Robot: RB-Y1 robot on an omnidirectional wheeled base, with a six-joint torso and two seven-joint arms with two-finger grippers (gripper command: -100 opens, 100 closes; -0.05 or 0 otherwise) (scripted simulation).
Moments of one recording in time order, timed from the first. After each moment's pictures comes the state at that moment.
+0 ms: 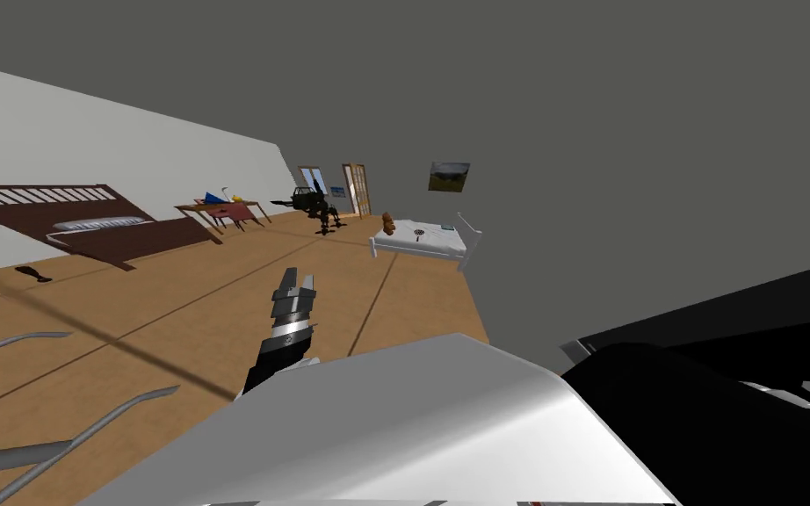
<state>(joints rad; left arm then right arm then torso) 0.55 0.05 -0.05 -2.20 0.04 -0.43 -0.09 0.58 -1.45 0.82 -0.92 0.17 -0.66 0.04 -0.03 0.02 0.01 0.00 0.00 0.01</state>
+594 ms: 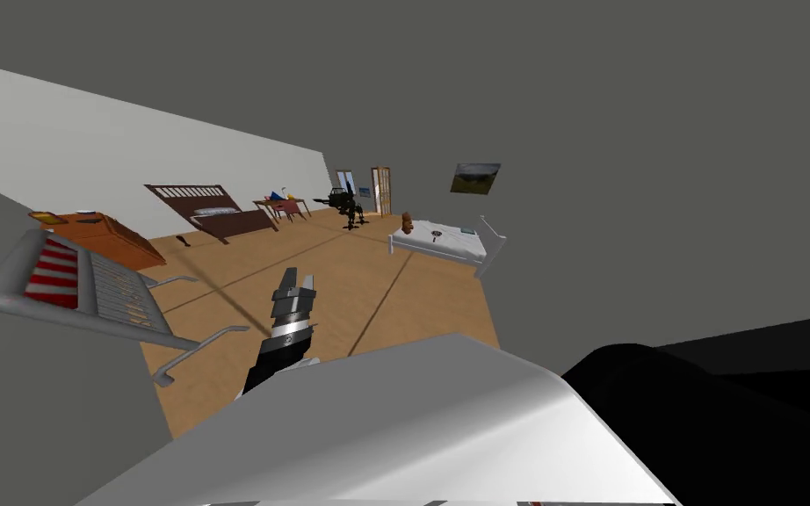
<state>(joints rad) 0.55 0.05 -0.05 -2.20 0.04 -0.43 -0.09 0.67 -1.42 0.82 -0.90 0.03 -0.64 0.01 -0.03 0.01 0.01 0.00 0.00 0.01</state>
